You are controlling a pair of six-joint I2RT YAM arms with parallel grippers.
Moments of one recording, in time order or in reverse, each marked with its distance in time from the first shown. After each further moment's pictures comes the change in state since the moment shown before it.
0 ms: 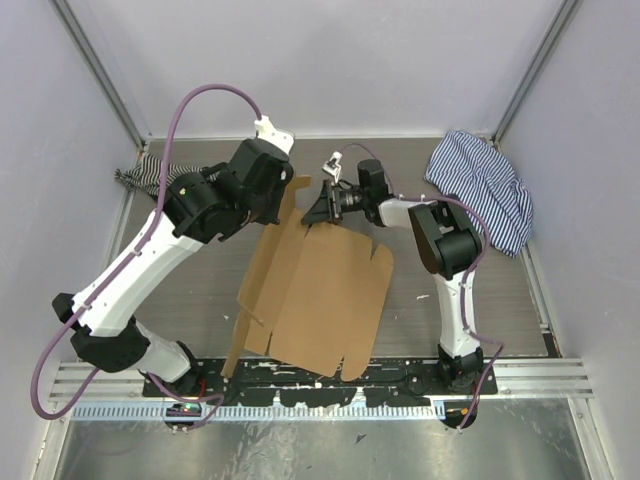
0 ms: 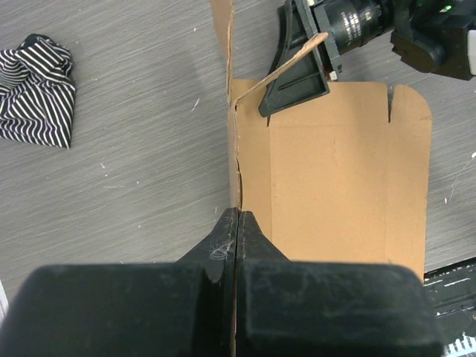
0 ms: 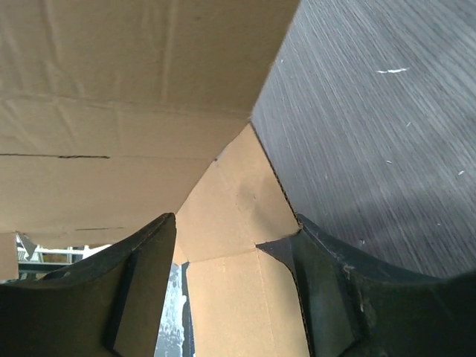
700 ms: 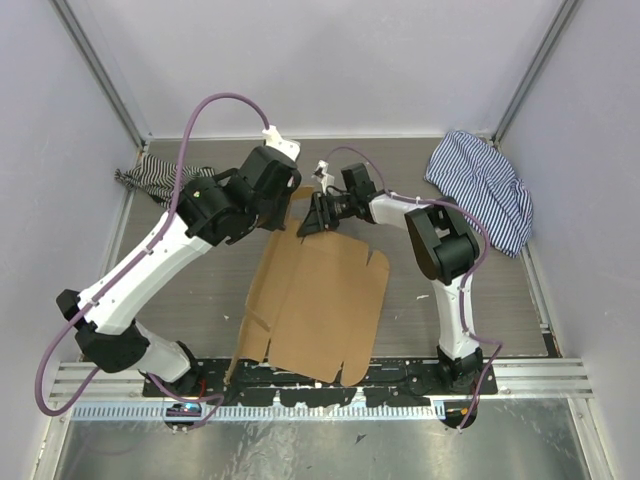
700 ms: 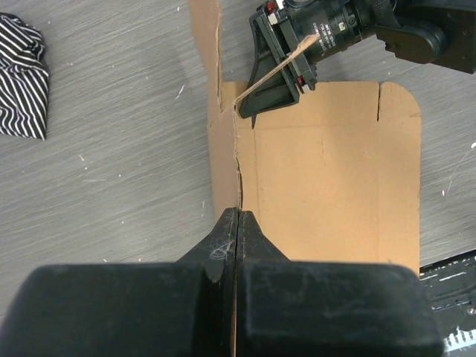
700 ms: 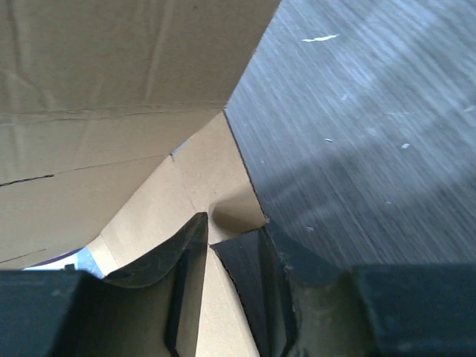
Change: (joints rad) left arm 0.000 -0.003 -0.098 0.047 0.026 -0.027; right arm 0.074 -0.046 0.070 -0.435 0.238 -0.366
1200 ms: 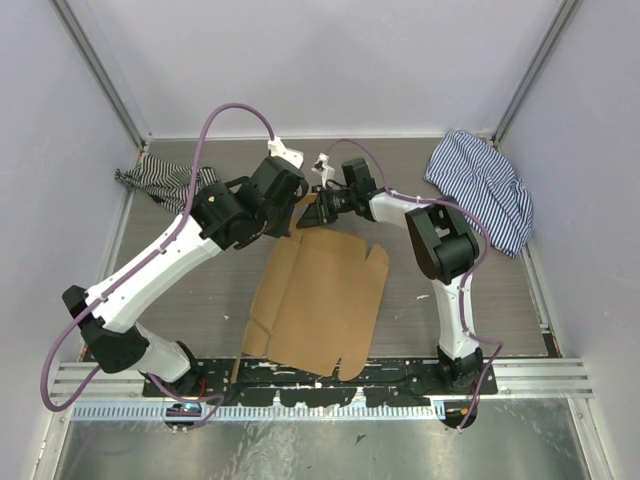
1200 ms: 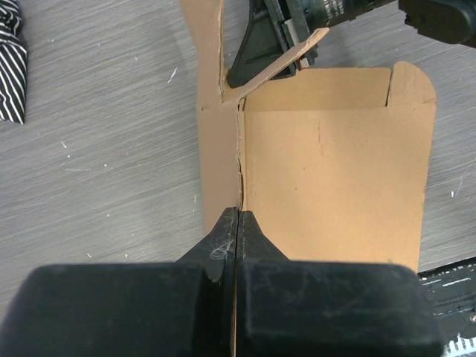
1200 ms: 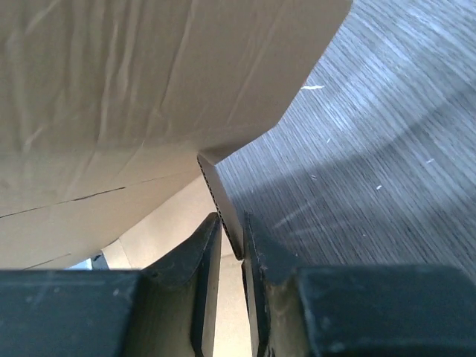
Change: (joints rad) left arm 0.000 -0.003 -0.107 0.063 0.010 -0.046; right arm -0.005 0.004 0.024 0.053 0.054 -0.017
